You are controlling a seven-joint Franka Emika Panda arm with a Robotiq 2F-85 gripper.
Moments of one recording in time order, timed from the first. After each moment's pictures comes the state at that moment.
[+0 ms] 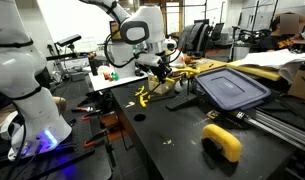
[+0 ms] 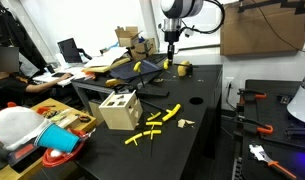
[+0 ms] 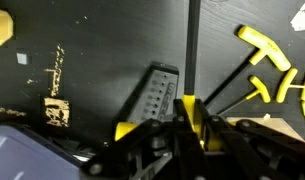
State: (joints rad) arm -0.26 0.08 0.06 -2.33 0.24 2.57 -0.74
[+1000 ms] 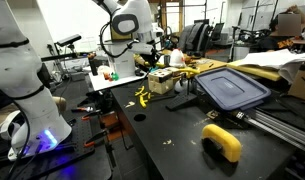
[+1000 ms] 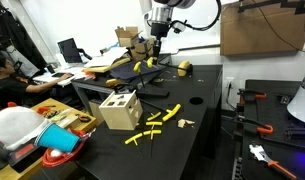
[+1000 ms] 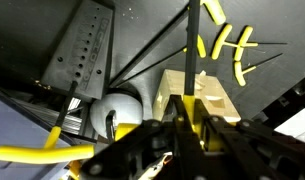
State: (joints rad) arm -0.06 -0.02 0.04 -2.35 0.45 2.57 -0.88
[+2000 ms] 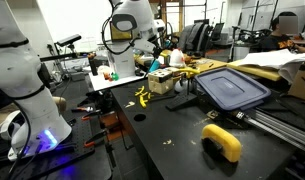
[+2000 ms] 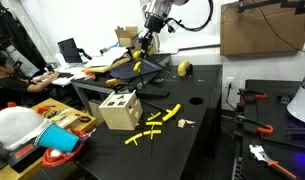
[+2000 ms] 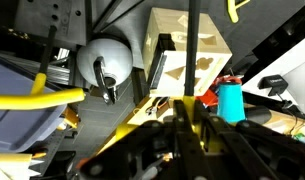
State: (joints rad) arm -0.01 -0.02 0.03 -2.30 0.87 2.63 -1.13
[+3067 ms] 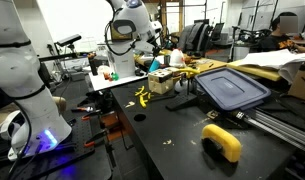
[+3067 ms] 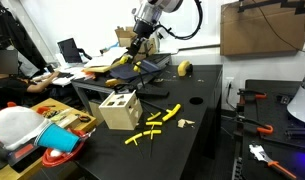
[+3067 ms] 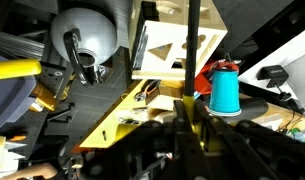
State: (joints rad) arm 0.04 0.06 0.10 -2.24 0.96 2.76 -1.18
